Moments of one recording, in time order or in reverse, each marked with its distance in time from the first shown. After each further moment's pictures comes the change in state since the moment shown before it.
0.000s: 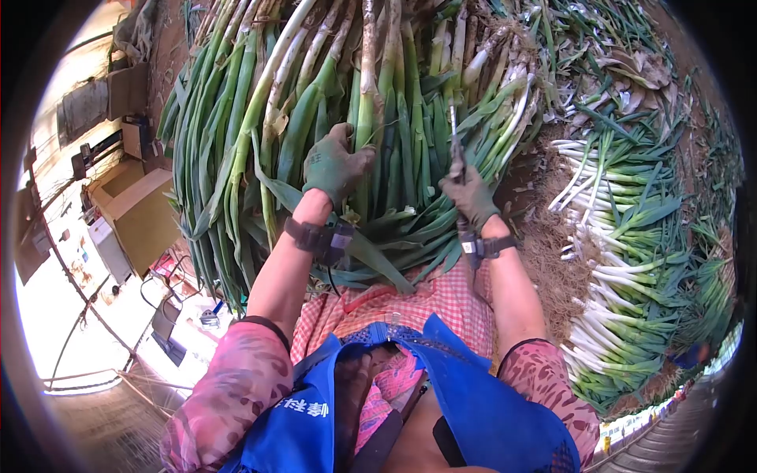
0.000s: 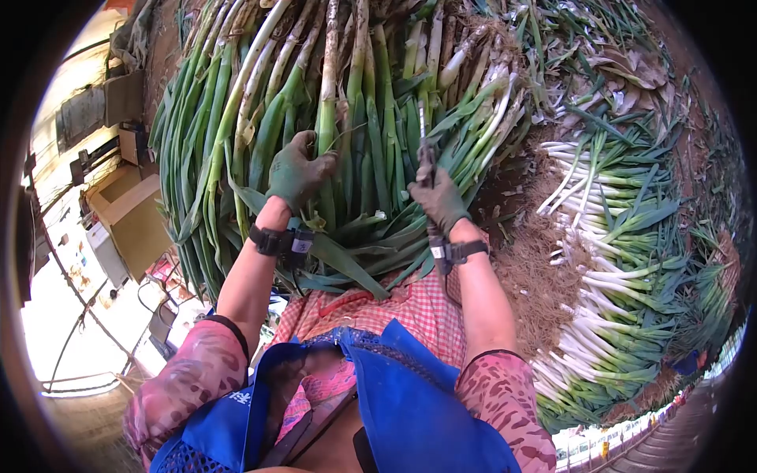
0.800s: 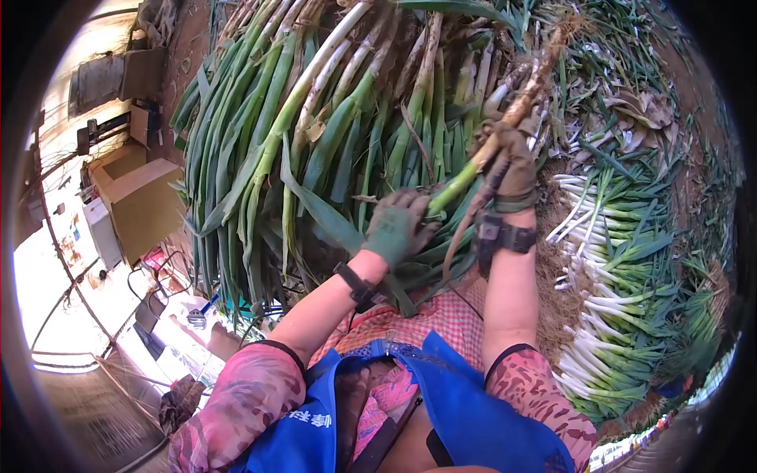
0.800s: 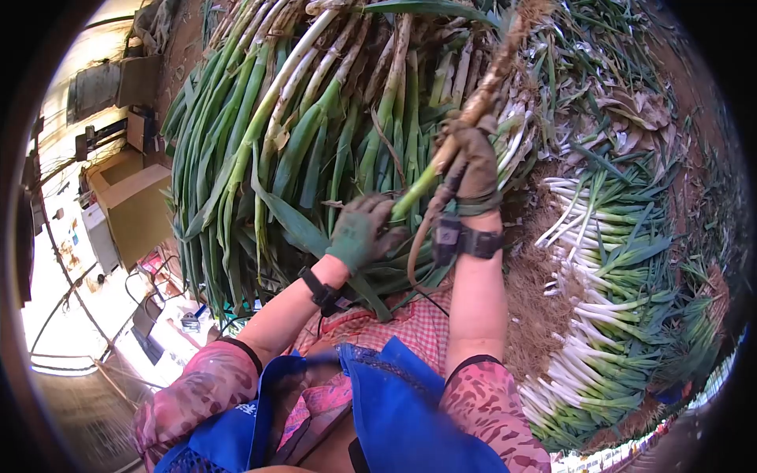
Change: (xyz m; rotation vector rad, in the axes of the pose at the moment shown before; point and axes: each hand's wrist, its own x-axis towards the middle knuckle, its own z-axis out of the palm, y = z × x) left_hand -0.063 -0.014 0.063 0.206 -0.046 0.501; right_hand 0.034 -0.157 0.014 0.753 -0.087 -0.219
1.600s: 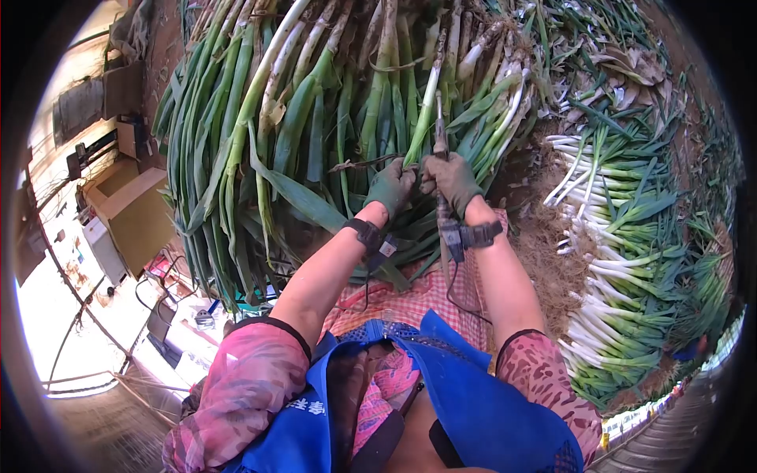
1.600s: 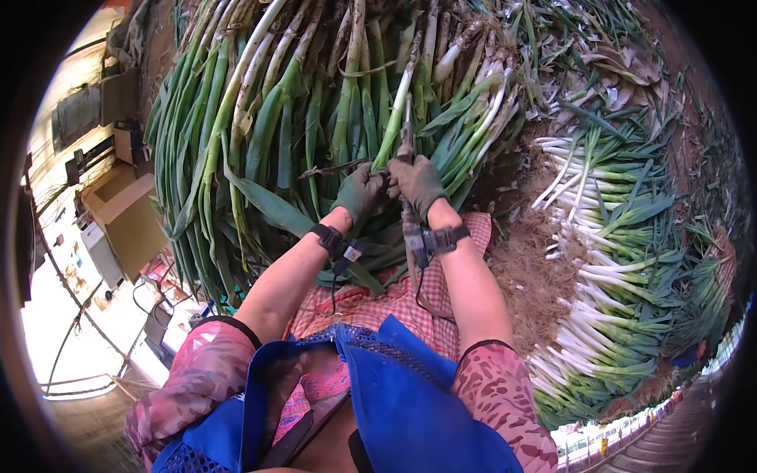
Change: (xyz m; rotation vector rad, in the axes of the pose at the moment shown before) left_hand 0.029 -0.026 0.092 -0.610 -0.053 -0.453; right_hand -0.058 0.076 -0.053 -0.617 0.130 0.504
